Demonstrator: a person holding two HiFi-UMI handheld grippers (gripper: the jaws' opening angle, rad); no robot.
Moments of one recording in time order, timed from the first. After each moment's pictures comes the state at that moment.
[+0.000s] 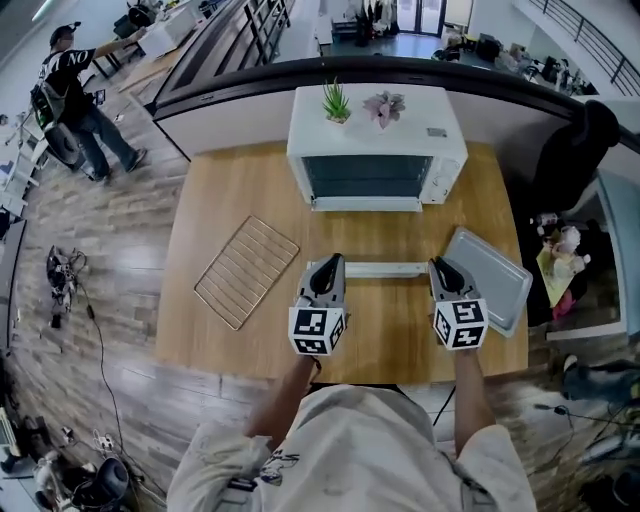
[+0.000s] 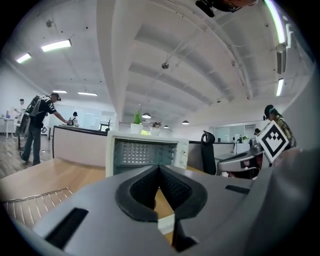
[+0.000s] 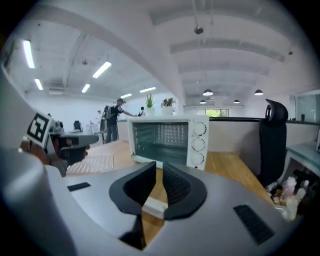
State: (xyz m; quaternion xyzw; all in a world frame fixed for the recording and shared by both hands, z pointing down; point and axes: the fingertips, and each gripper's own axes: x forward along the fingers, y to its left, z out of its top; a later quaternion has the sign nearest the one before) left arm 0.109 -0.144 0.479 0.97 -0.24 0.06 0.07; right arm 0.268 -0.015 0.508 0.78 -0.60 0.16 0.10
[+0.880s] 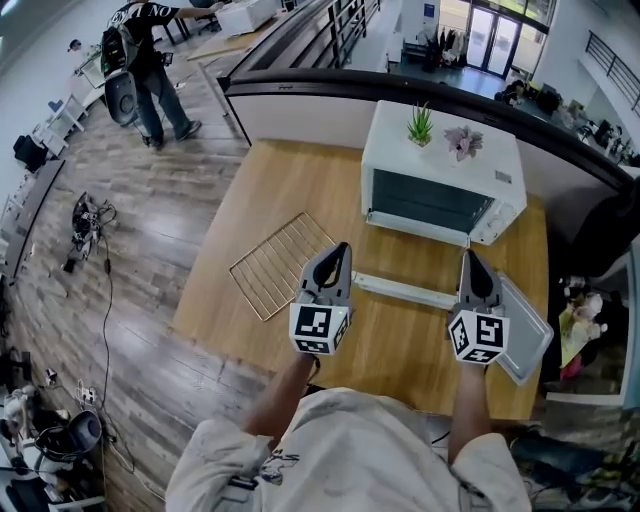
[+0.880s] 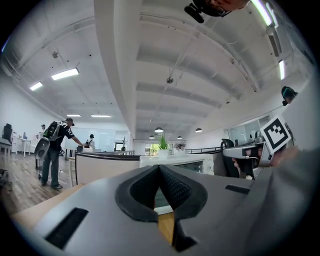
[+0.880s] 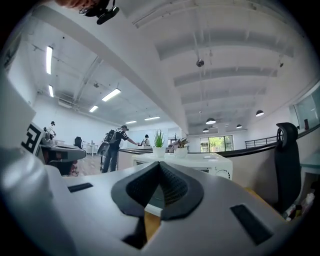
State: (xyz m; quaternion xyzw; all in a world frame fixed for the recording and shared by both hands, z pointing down) left arm 0.037 -0.210 0.405 0.94 -0.33 0.00 -0.01; right arm 0.246 -0.094 0.404 0.79 -0.61 0.01 0.01
